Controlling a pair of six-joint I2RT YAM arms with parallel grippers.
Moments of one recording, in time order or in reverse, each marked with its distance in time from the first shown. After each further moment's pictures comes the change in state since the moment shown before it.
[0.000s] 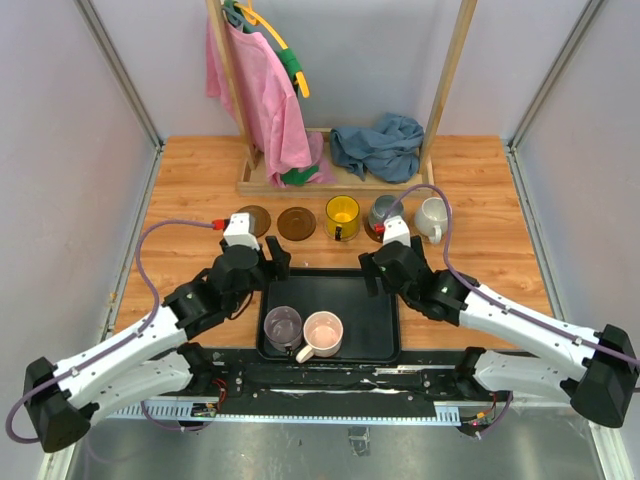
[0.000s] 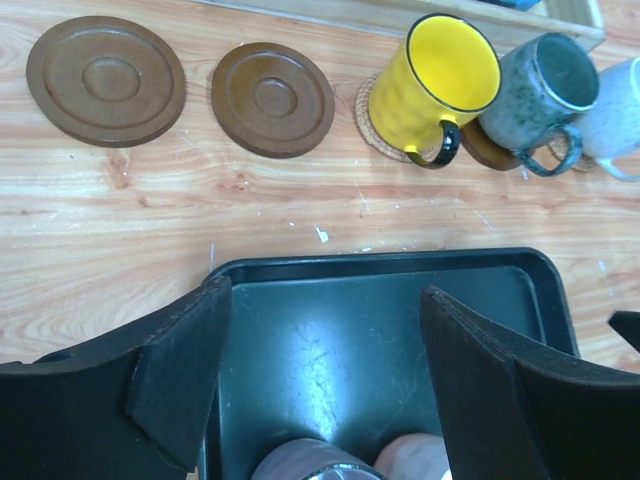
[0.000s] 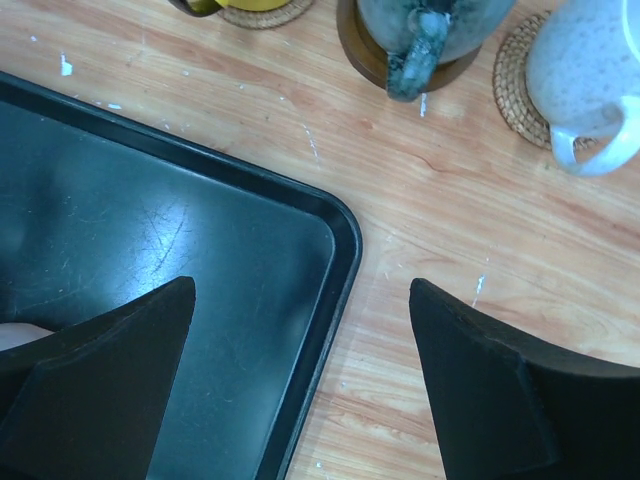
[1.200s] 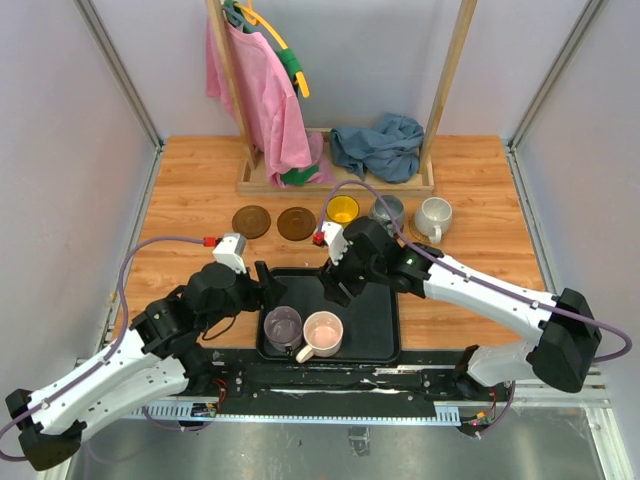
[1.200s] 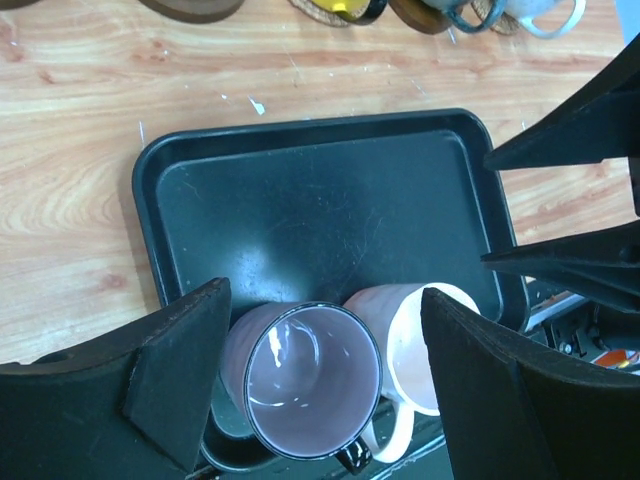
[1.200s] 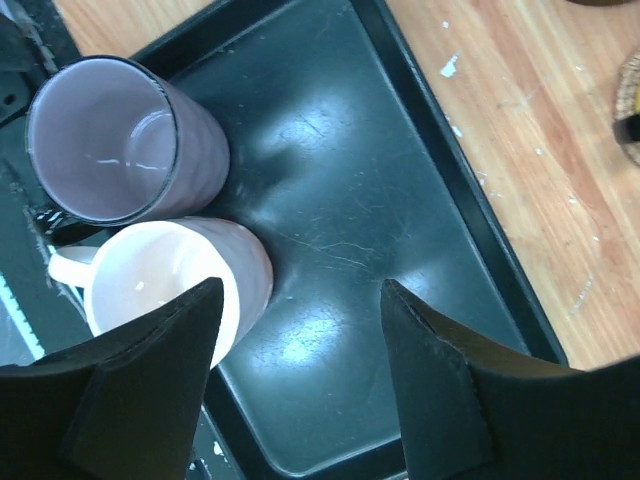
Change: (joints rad) left arm -0.025 -0.283 -0.012 -0.315 0.261 -0.086; right arm 0.000 0.280 0.251 0.022 -0.718 -0.364
